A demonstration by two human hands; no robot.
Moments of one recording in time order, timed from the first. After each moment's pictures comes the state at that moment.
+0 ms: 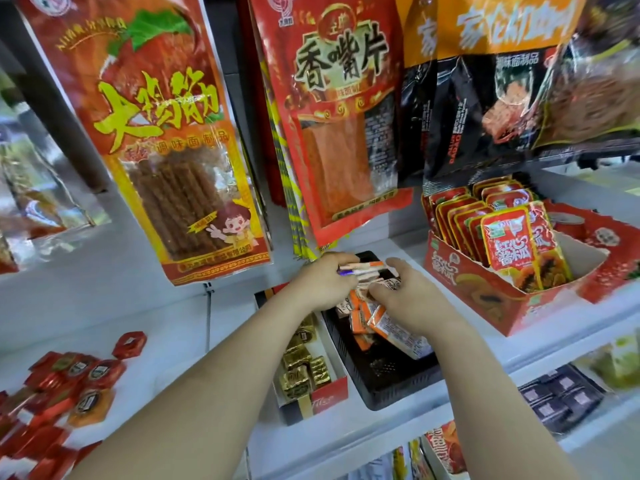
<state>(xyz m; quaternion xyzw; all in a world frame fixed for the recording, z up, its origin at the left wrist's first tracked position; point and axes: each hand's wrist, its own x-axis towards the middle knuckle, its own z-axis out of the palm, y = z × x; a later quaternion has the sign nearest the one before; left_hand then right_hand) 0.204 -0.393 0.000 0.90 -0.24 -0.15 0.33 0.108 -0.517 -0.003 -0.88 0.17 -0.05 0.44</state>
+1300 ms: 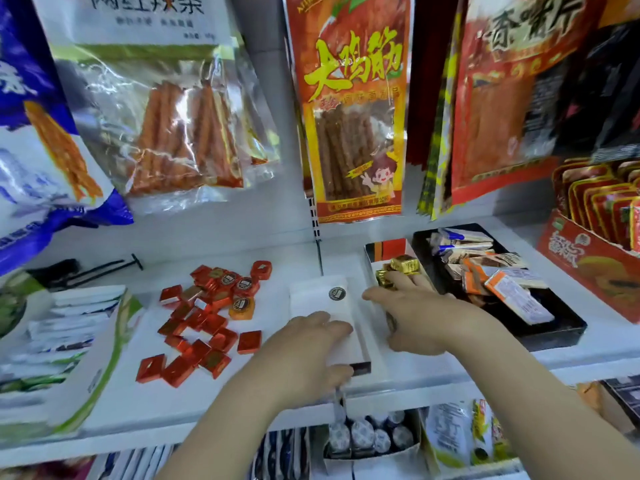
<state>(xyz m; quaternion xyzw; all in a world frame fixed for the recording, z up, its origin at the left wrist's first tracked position) 0.060 -0.184 -0.007 0.96 -0.23 -0.16 0.09 0.079 -0.375 0.013 -0.97 -0.09 0.20 0.07</state>
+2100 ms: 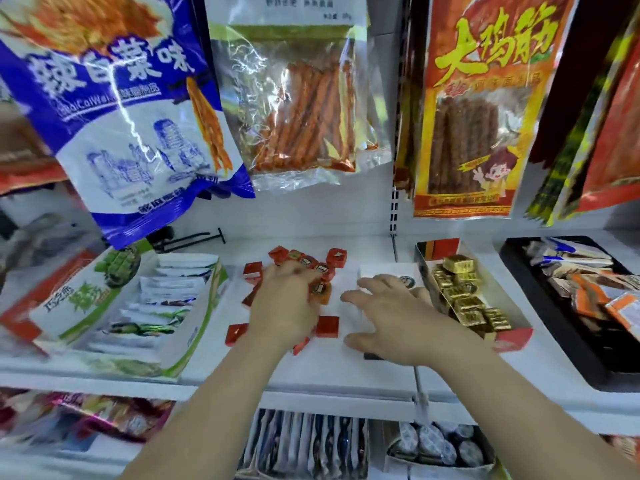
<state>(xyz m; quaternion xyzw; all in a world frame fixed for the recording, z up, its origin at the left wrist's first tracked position) 0.094 -0.080 -0.016 0.99 -0.01 0.09 0.10 0.090 -0.260 -0.002 -0.95 -0.25 0.13 0.09</state>
